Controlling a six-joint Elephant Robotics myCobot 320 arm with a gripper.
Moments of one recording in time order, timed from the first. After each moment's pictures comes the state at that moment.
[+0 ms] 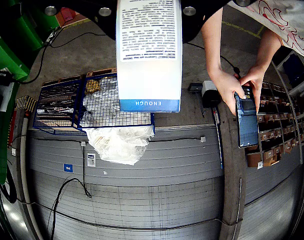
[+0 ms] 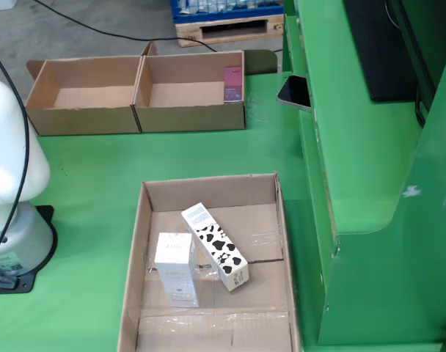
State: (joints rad) arm 1.77 -0.18 -0.02 -0.10 1.46 0.09
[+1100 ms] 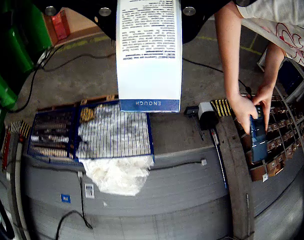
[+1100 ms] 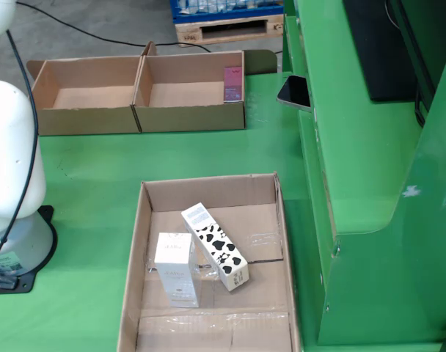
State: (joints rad) arm 1.37 -0.43 -0.02 -0.01 1.87 -0.02
